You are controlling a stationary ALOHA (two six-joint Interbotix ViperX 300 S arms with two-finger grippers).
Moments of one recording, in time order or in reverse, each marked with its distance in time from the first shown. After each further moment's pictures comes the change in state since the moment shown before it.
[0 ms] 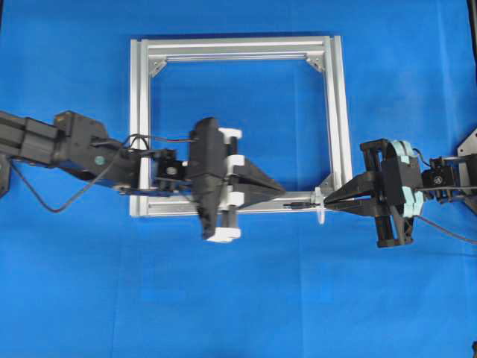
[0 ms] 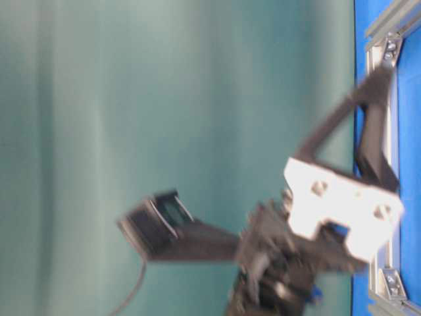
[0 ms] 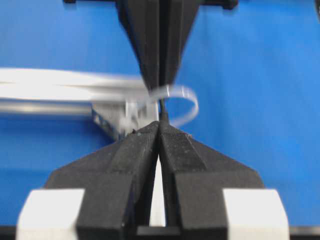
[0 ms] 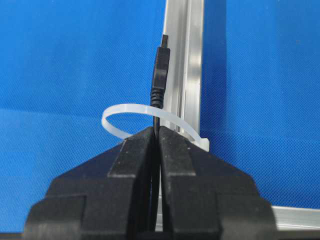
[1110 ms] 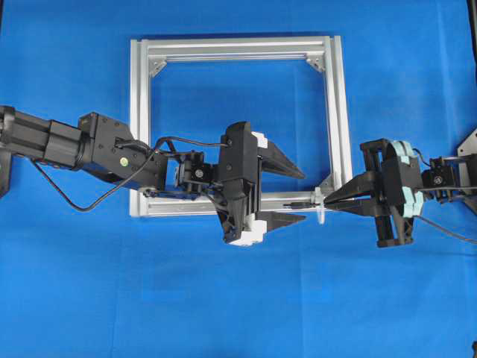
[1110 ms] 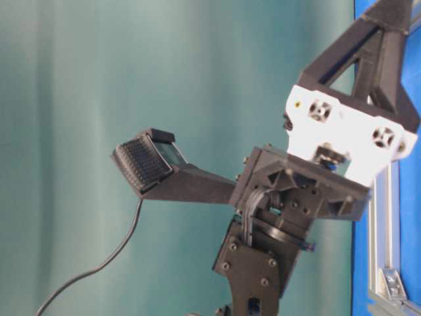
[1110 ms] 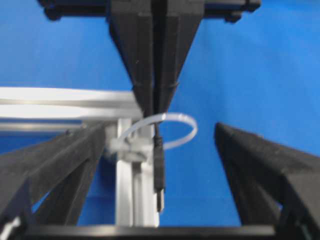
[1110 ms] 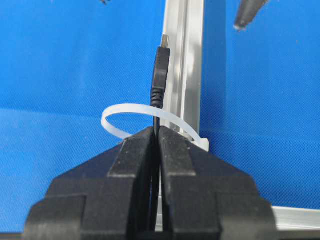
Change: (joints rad) left arm 0.000 0.051 -0.109 0.002 0.117 0.012; right arm 0.000 0.000 0.000 0.000 0.000 -0.003
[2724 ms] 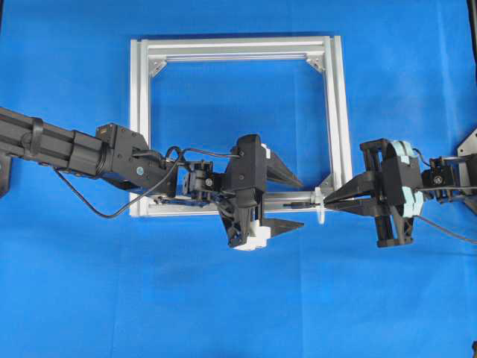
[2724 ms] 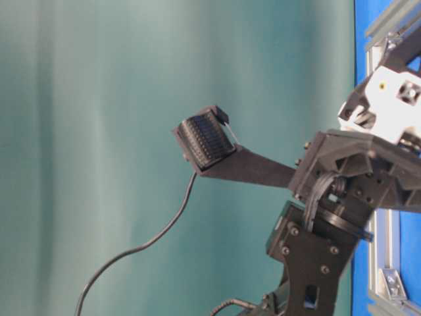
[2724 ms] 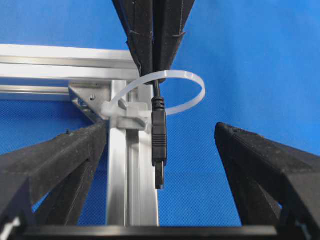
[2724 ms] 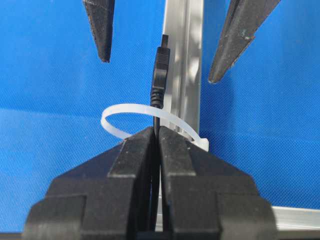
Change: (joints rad) left arm -0.008 0.097 -0.028 0.000 -0.002 -0.018; right arm 0.000 0.000 -0.002 0.000 0.000 0.000
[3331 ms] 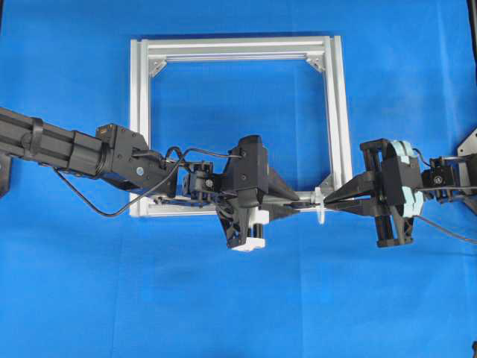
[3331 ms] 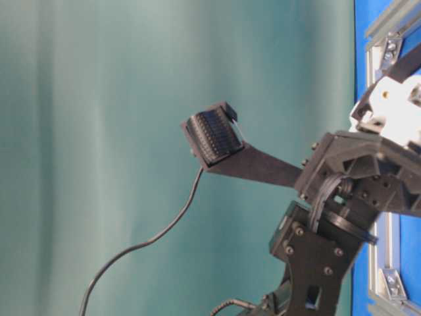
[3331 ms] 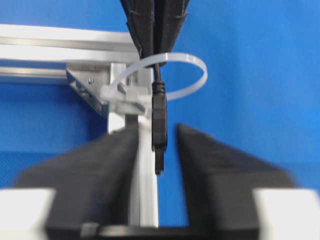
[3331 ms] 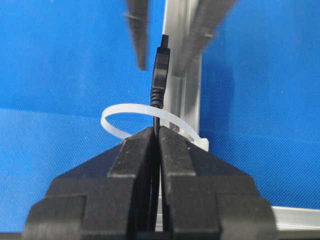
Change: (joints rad) left arm -0.002 0.000 -0.002 0.000 0.040 -0.014; right arm 0.000 0.000 0.002 0.000 0.000 0.000
